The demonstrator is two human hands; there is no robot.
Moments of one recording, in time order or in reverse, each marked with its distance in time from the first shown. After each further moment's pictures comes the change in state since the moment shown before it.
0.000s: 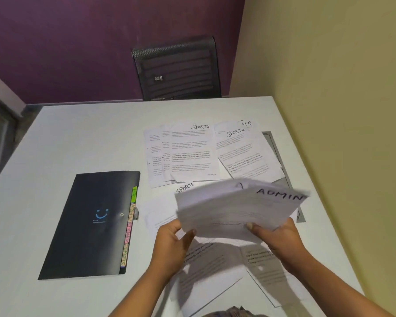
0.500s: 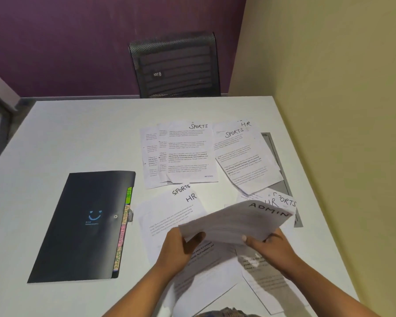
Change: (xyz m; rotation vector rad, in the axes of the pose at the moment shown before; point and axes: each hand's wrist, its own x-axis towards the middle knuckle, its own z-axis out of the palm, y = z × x) left_hand 0.020 -0.013 0.018 0.084 -0.118 0.058; right_hand 0.015 0.022 -0.007 -0.220 -0.150 0.109
